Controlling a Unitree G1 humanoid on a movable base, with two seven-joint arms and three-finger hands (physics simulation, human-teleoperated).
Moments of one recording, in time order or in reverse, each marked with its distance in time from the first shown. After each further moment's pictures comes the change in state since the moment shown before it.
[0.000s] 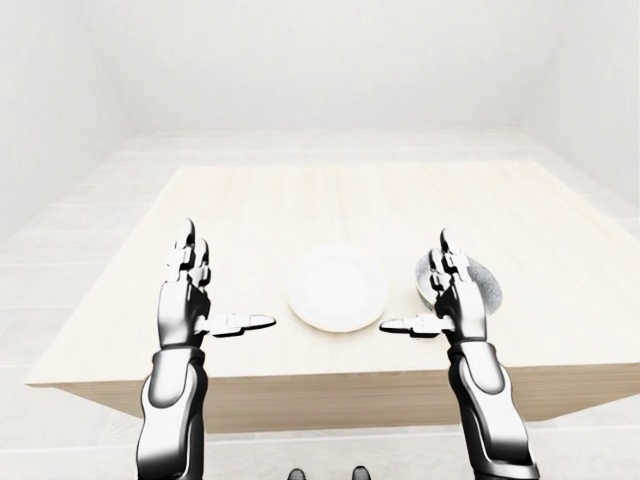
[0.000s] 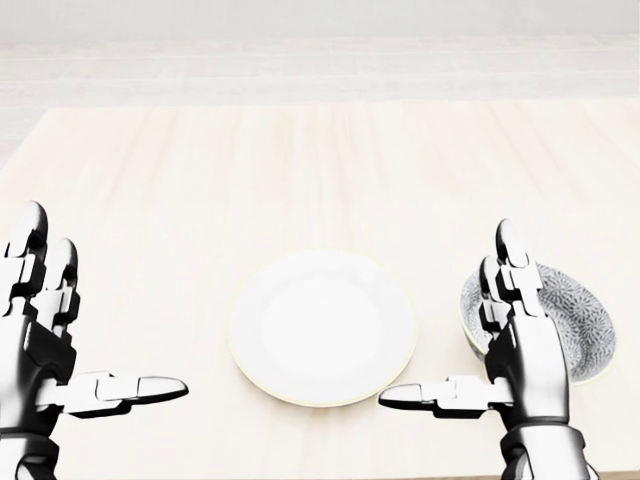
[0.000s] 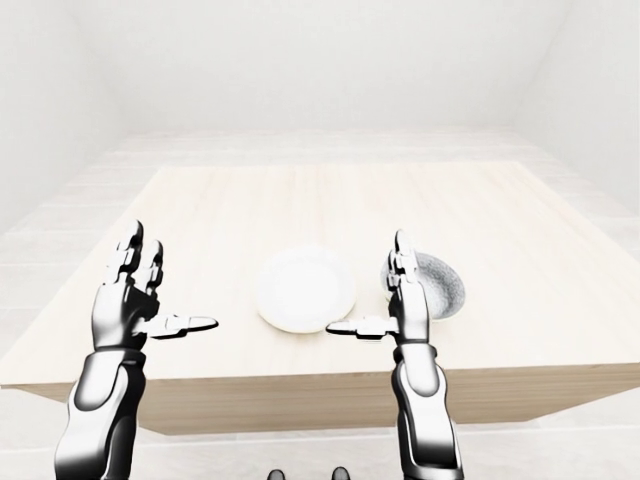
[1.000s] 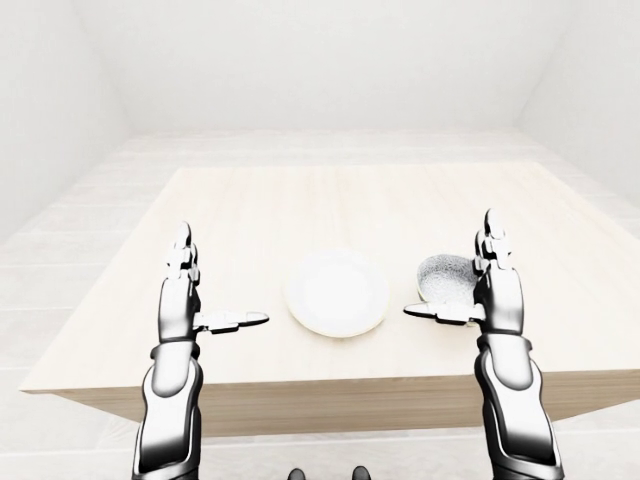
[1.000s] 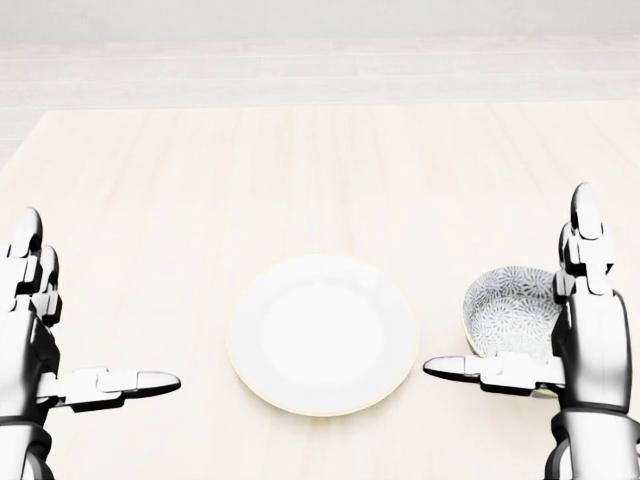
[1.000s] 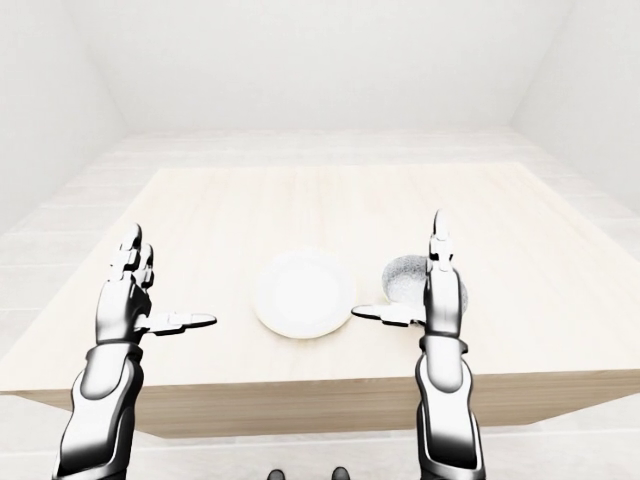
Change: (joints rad) left arm -0.041 0.039 0.015 0.090 0.164 0.000 0.046; right arm -0.028 -0.042 -0.089 -0.082 -0.162 0.000 -0.069
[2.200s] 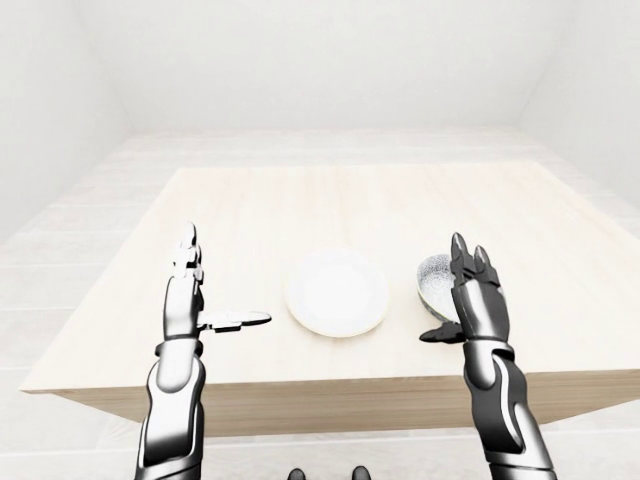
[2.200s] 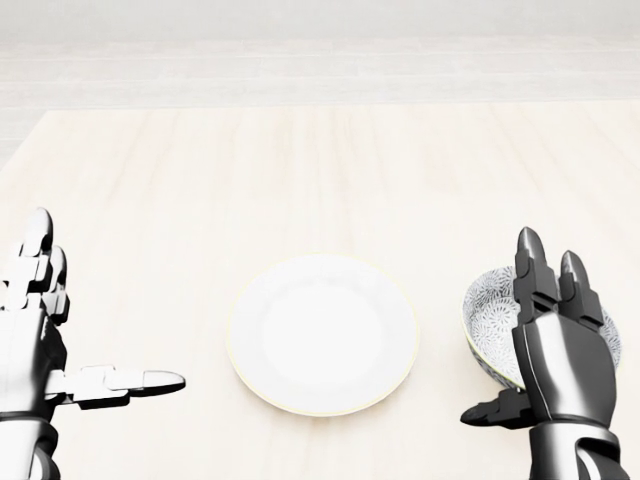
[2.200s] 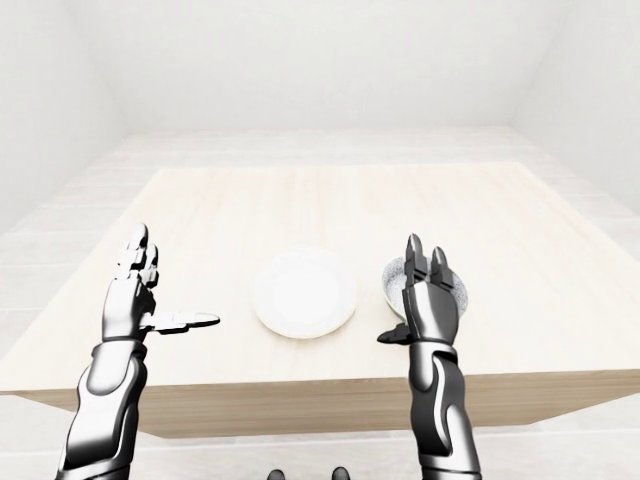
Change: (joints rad) left arm -0.018 -0.003 -0.005 0.033 0.026 0.000 -0.008; right arm 0.003 -0.066 0.057 0.207 -0.764 0.000 -0.040
